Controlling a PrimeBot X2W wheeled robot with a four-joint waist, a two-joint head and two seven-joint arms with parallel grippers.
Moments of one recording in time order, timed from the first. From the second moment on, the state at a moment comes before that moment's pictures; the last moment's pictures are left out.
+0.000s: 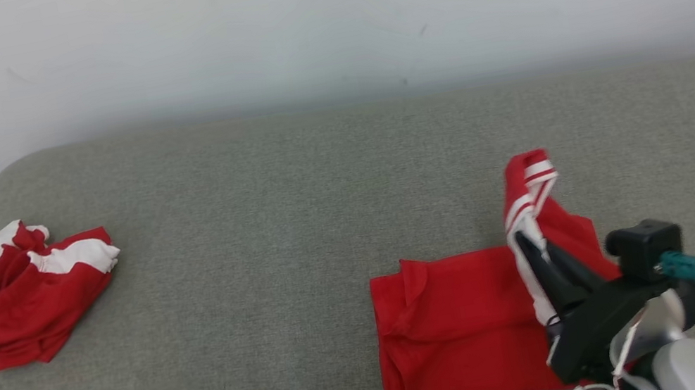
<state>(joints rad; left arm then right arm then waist) 0.03 0.07 0.07 0.19 -0.09 -0.13 -0.26 -0.18 -0.17 0.11 0.14 0.32 0.13 0.13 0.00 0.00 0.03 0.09</state>
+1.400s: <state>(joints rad) 0.02 0.08 0.06 0.22 -0.11 -0.13 -0.26 -0.23 -0.13 0.09 0.26 0.30 0.13 -0.21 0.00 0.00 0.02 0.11</state>
